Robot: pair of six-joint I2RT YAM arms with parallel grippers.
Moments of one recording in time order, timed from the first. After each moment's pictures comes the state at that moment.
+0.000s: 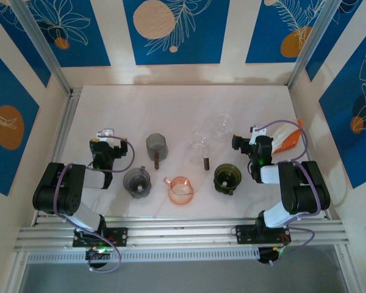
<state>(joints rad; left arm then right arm) -0.09 1.56 0.36 0.87 -0.21 0.03 0.04 1.53 0.39 0.73 0.03 0.12</state>
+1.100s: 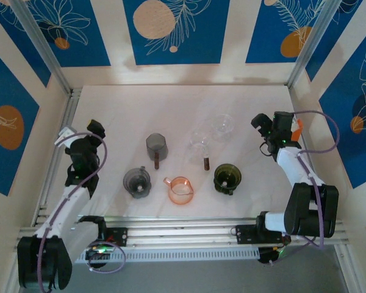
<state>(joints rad) -0.04 0.90 0.46 0.28 -0.40 -0.68 -0.11 1.32 0.80 -0.17 0.01 0.73</state>
